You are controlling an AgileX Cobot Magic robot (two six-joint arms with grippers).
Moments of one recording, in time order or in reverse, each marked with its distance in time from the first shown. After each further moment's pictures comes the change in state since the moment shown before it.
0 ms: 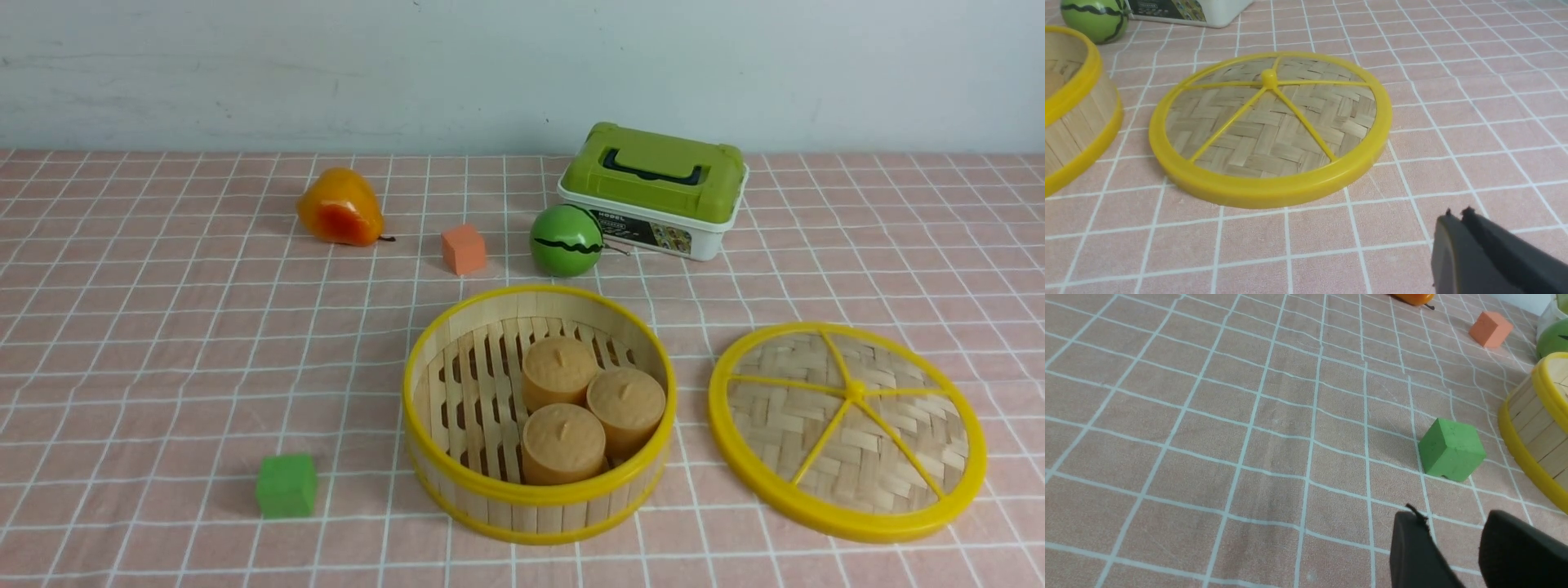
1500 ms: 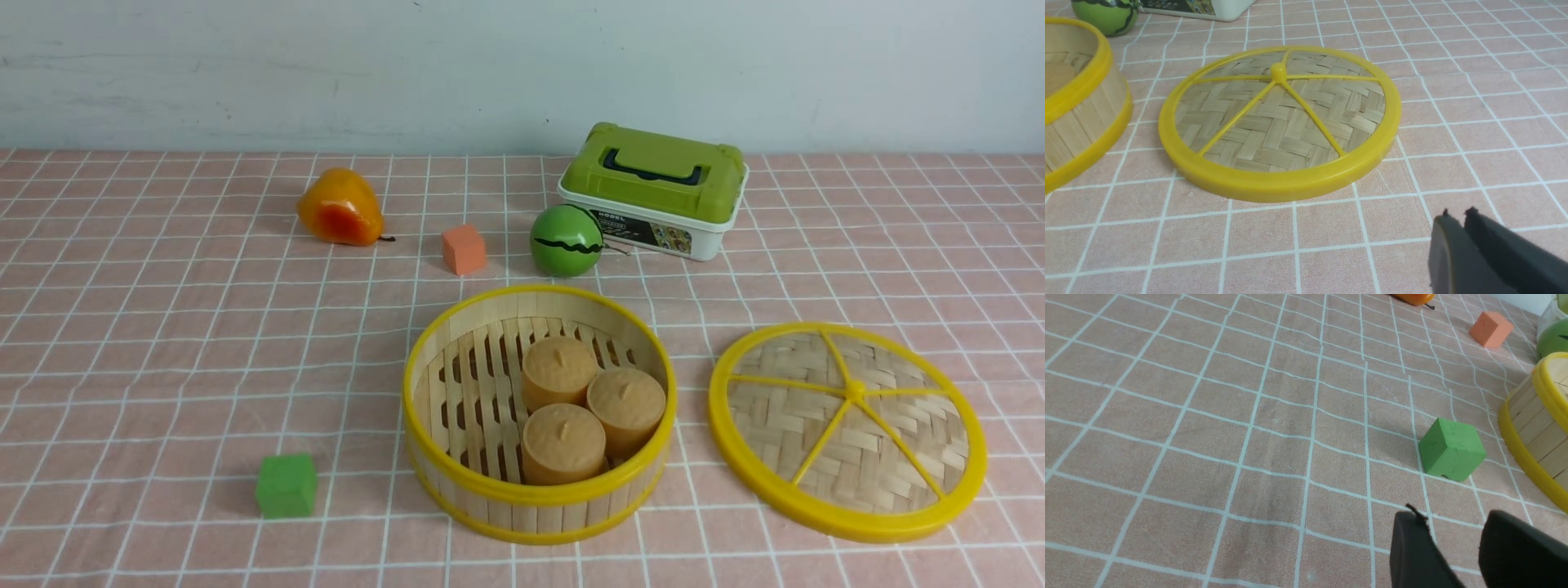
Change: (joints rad) right arm 0.021 0.000 -0.002 0.000 0.008 0.002; left arm 0.000 0.000 0.000 0.000 0.000 0.000
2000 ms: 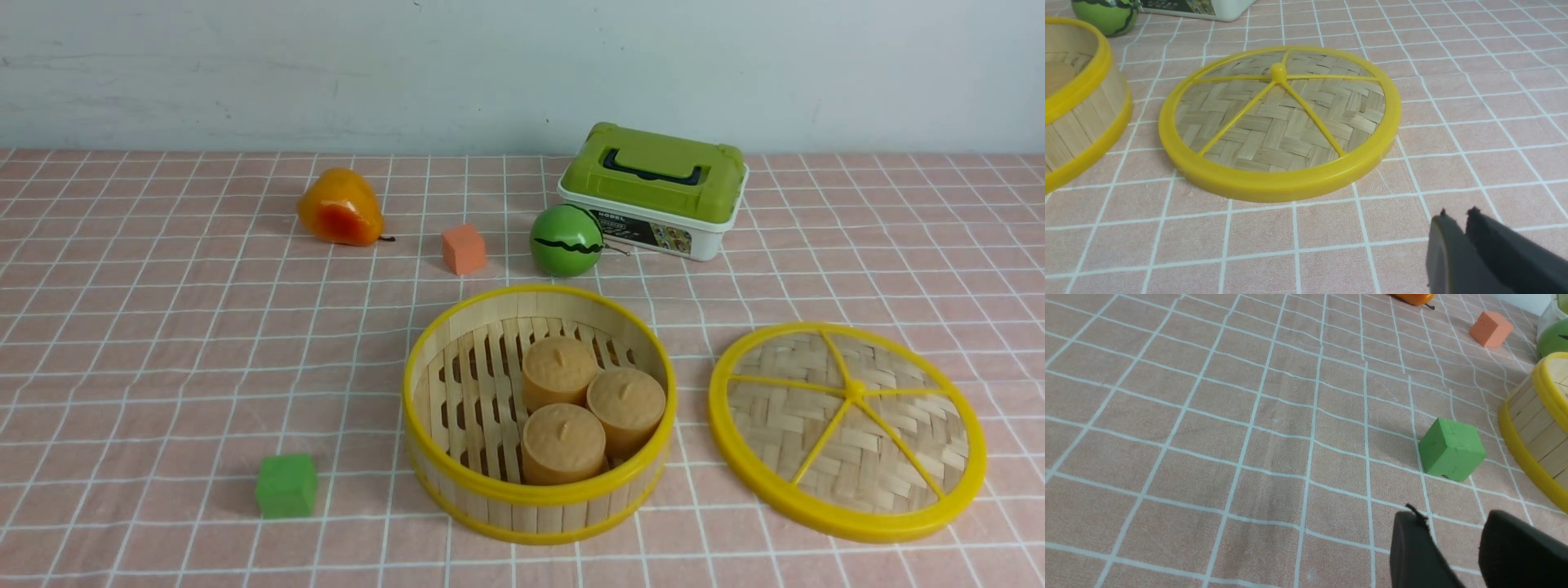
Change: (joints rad) right arm 0.000 0.000 0.000 0.001 0.000 0.000; left arm 0.000 0.000 0.000 0.000 0.000 0.000
